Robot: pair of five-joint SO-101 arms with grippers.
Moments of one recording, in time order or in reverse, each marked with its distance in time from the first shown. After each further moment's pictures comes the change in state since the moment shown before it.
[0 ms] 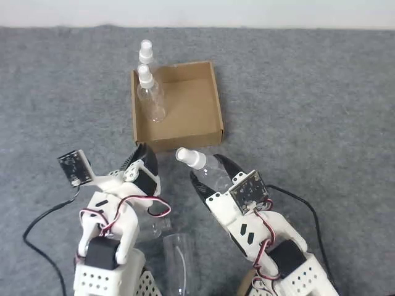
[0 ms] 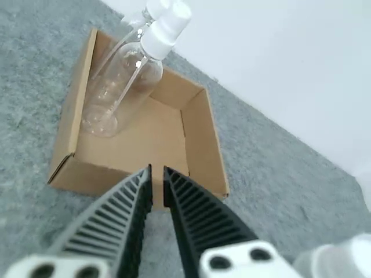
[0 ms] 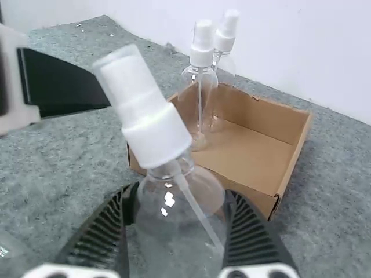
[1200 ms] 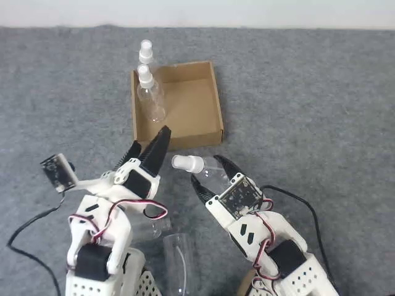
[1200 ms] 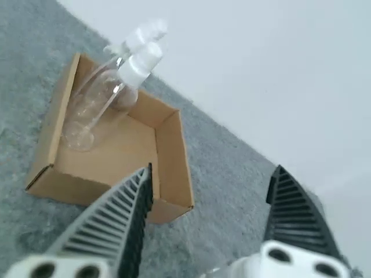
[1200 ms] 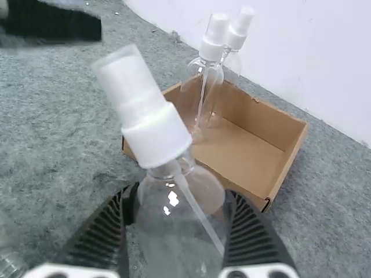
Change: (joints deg) left arm 0.0 0.0 -10.1 6.7 5.2; right arm 0.0 0.0 0.0 1.4 8.7
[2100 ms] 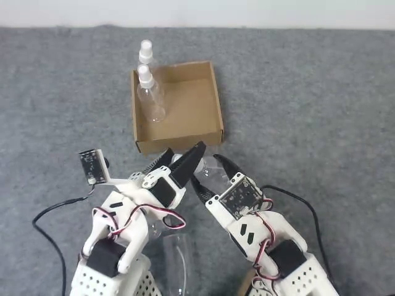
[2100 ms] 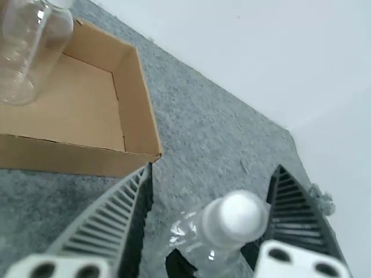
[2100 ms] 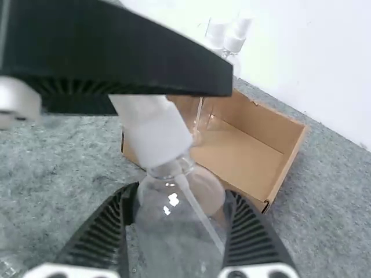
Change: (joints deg) left arm 13.7 0.0 7.1 -6.0 0.0; right arm 0.0 0.0 0.0 -0.5 0.1
